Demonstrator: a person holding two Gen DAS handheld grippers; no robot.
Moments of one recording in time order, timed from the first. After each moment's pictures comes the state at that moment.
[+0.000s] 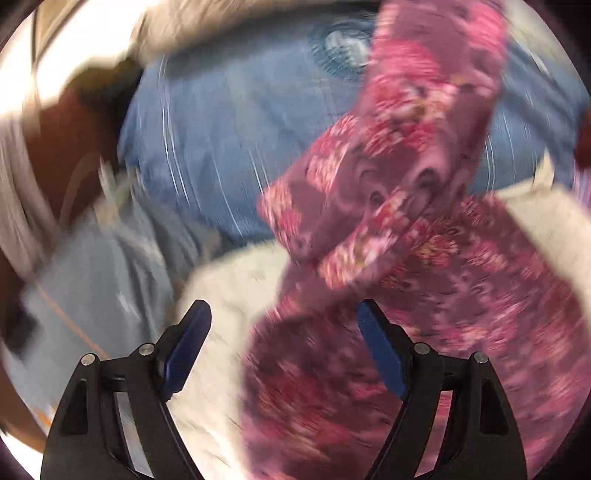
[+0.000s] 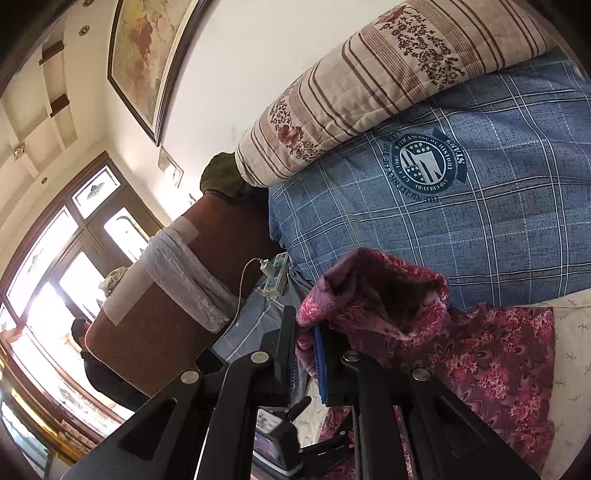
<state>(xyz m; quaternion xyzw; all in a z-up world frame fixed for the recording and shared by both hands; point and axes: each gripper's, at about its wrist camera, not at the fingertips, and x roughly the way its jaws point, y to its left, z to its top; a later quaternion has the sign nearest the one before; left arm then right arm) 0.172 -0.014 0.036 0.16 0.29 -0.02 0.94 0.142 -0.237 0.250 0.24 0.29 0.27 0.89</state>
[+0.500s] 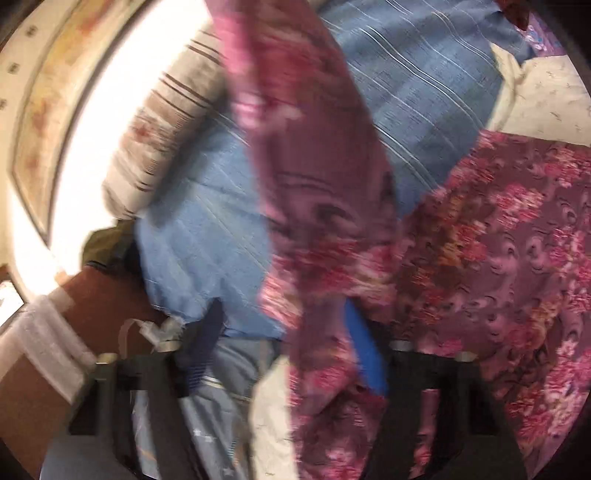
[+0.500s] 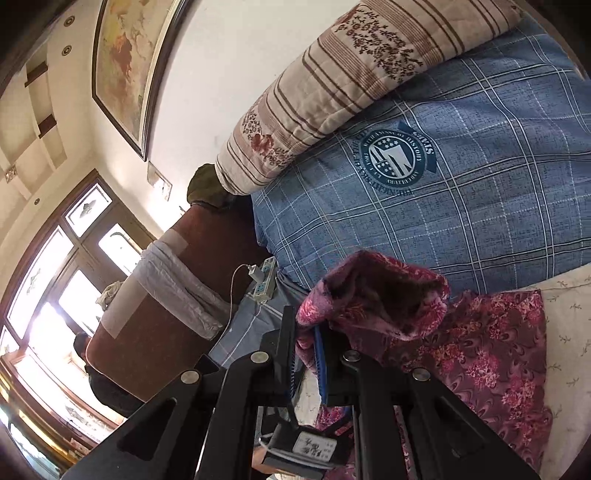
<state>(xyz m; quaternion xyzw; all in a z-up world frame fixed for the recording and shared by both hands) 0.183 -0.077 0.004 0.39 0.13 -0.02 0.91 0.139 -0.272 0.233 0.27 0.29 0.25 0.88</state>
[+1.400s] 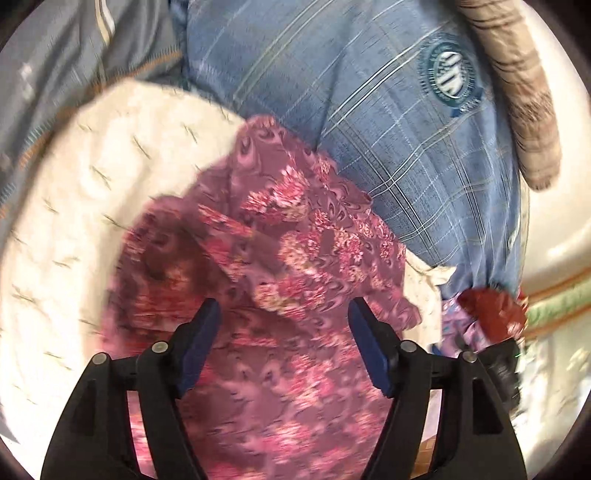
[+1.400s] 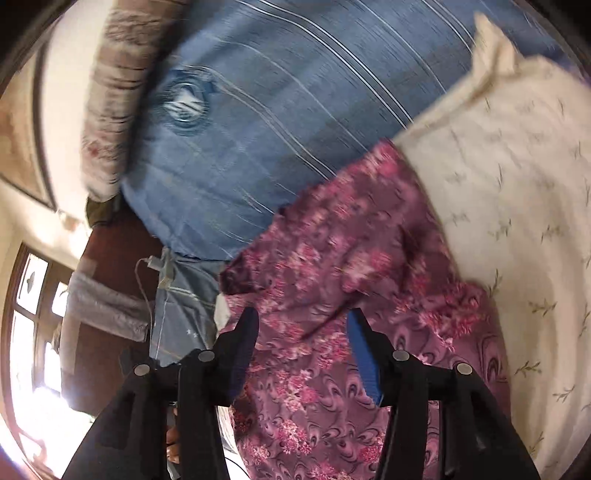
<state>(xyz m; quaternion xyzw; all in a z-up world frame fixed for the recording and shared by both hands) 0.222 0.061 -0.011 -0.32 0.53 -0.18 0.76 0.119 -0.384 0.038 0.40 0.43 0.10 0.81</state>
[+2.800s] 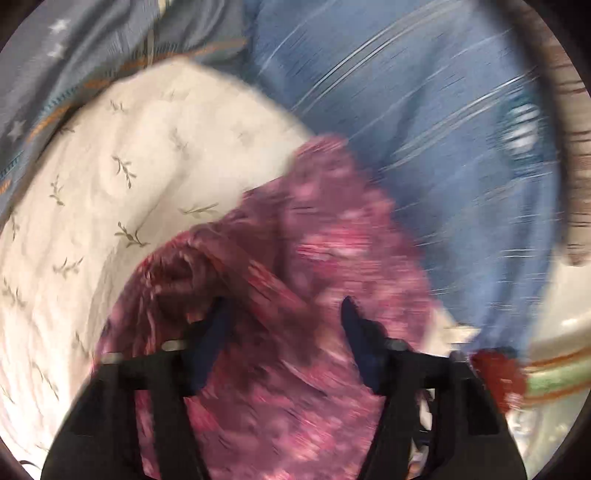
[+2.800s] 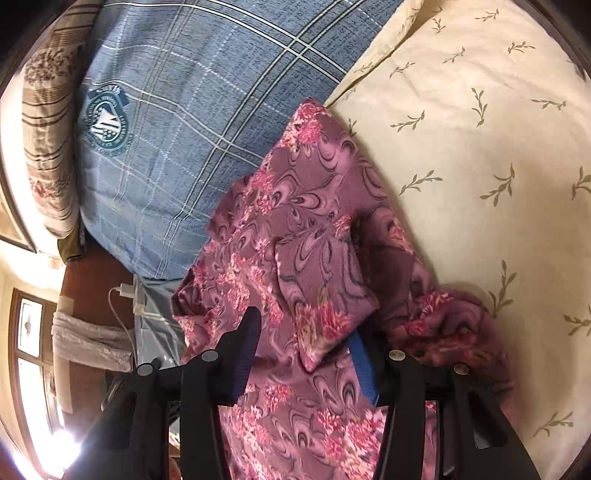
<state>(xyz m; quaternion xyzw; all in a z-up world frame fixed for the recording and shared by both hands) 0.252 0.060 -0.056 -0.35 0.56 -0.06 0.75 0.148 -0.393 -0.047 0.44 0.44 0.06 0.78</state>
